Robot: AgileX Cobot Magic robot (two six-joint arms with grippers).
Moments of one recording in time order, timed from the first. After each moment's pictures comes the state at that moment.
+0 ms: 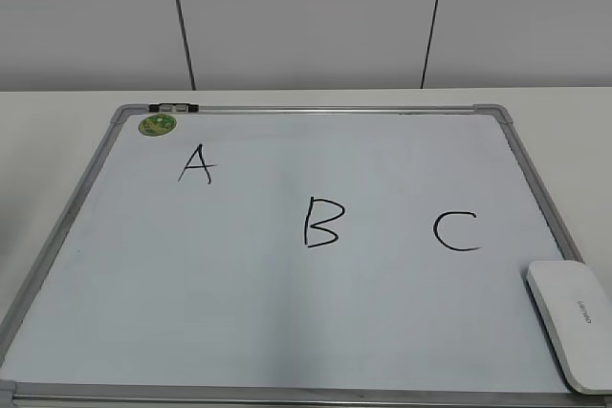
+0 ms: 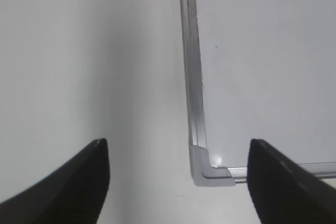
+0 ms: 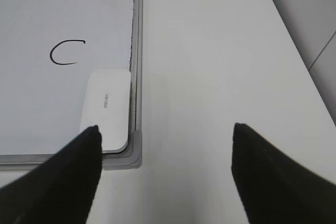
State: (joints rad) left arm 0.05 1.06 -0.88 -0.08 0.97 0.10; right arm -0.01 -0.02 -0.51 -0.11 1.14 -0.01
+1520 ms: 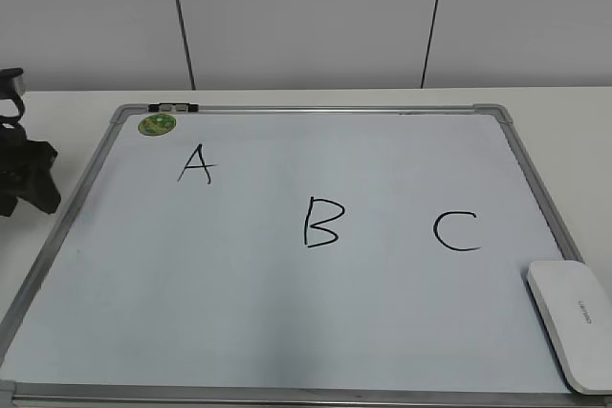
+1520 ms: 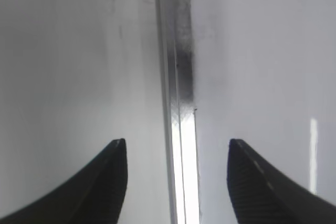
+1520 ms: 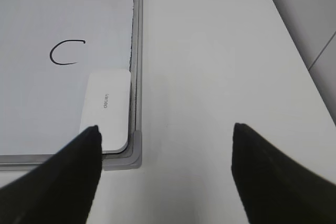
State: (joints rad) left arm 0.05 1.87 -1.20 -0.25 0.81 0.24; right arm -0.01 -0.02 -0.51 -0.11 1.14 -0.01
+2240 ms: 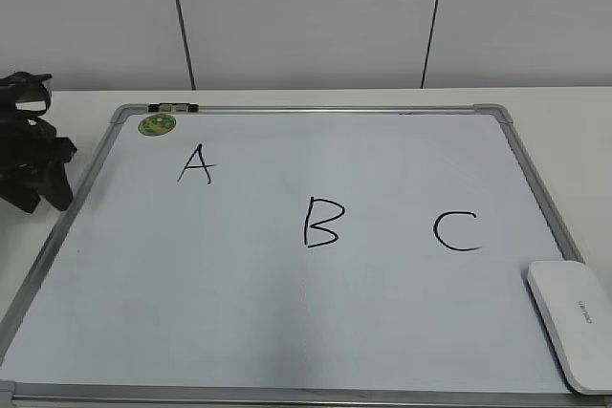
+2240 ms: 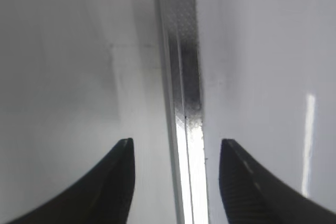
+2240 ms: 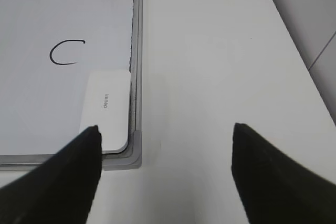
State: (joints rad) left arm 0.05 2.06 -1.44 -0.24 0.96 0.24; right arm -0.01 -0.02 -0.51 -0.11 1.14 -0.01
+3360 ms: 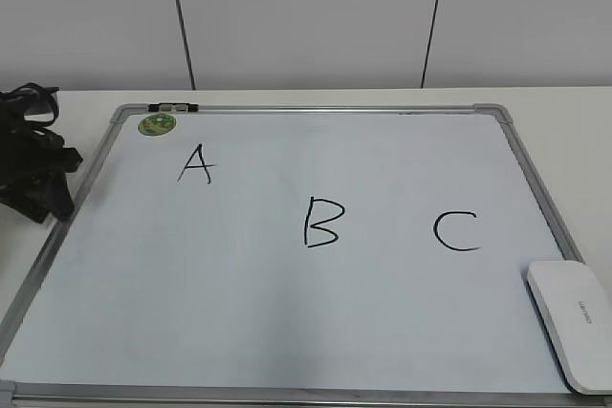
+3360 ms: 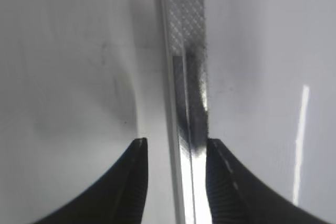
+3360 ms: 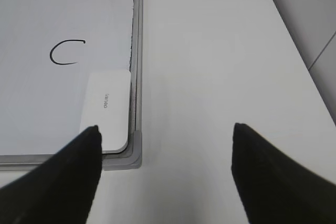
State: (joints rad) left arm 0.05 2.12 -1.46 -0.24 0.98 0.24; right arm -0.01 -0.02 -0.51 -0.11 1.14 -0.01
